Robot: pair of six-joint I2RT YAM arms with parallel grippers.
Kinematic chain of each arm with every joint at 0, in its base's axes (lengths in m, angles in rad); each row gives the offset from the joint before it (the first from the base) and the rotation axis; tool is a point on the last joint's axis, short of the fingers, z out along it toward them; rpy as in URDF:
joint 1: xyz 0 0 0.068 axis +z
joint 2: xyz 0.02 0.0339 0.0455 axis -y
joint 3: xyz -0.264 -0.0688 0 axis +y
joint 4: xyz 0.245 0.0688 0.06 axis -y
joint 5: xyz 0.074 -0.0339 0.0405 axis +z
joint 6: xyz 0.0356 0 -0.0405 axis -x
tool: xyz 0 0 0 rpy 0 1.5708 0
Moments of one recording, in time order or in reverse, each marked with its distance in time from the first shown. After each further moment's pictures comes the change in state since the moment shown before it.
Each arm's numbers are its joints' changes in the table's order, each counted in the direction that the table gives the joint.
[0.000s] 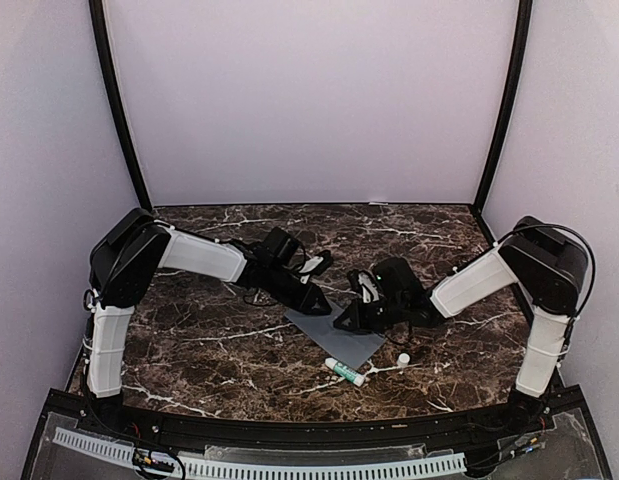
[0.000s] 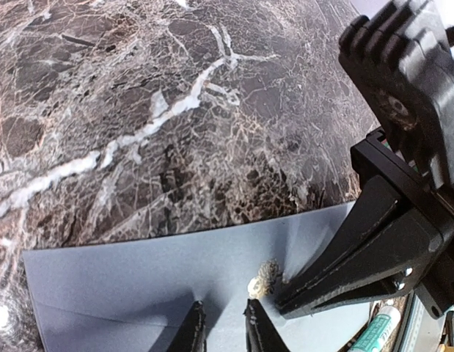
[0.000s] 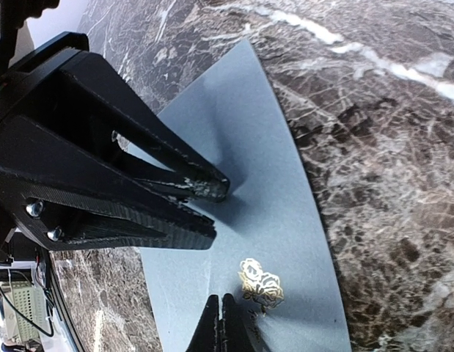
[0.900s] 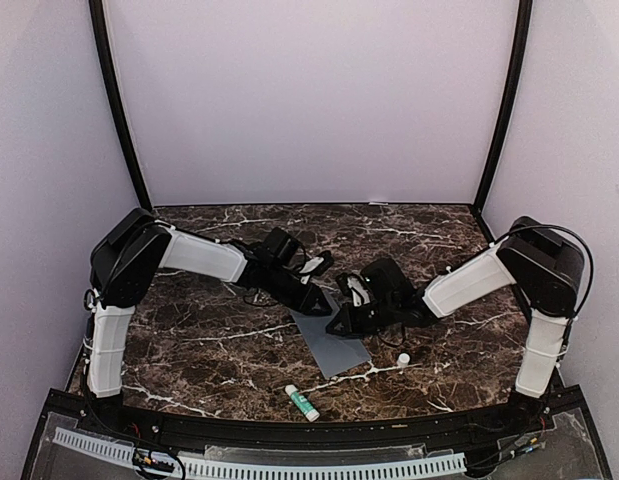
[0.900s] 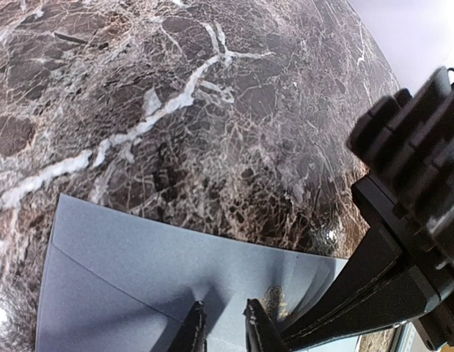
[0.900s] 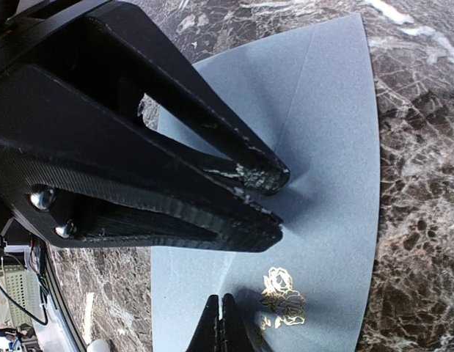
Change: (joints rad) left arm 0.000 -0.004 -0.001 0.000 -0.016 0.001; right arm 0.056 -0.013 -0.061 -0.085 -0.006 0.027
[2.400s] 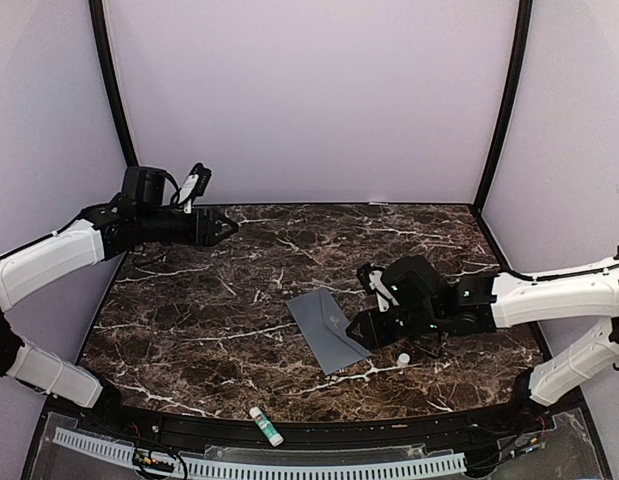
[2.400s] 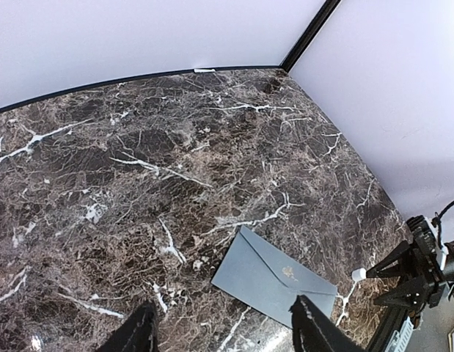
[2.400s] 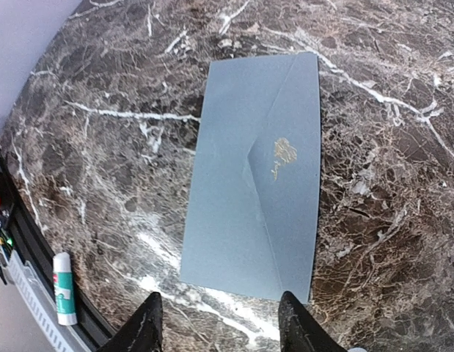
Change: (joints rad) left arm 0.335 0.861 0.341 -0.137 0.159 0.027; right arm 0.232 0.556 0.050 -0.523 -0.441 0.090
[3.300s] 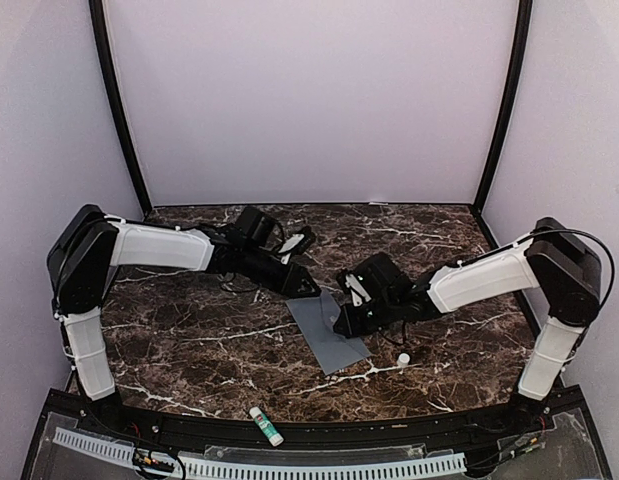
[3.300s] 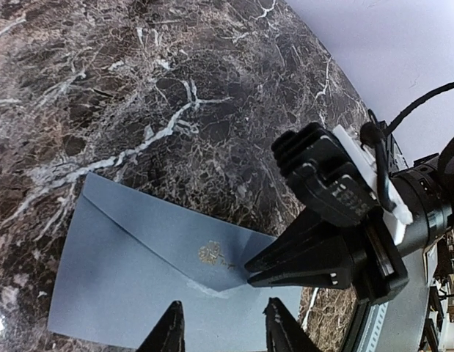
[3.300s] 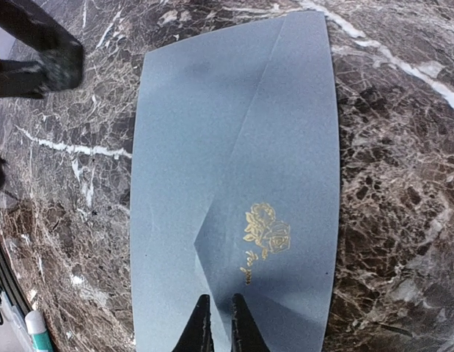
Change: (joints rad) left arm -0.295 -0.583 -0.208 0.106 -0.164 0.022; right arm -0.166 -0.435 -0.117 0.219 0.206 -0.002
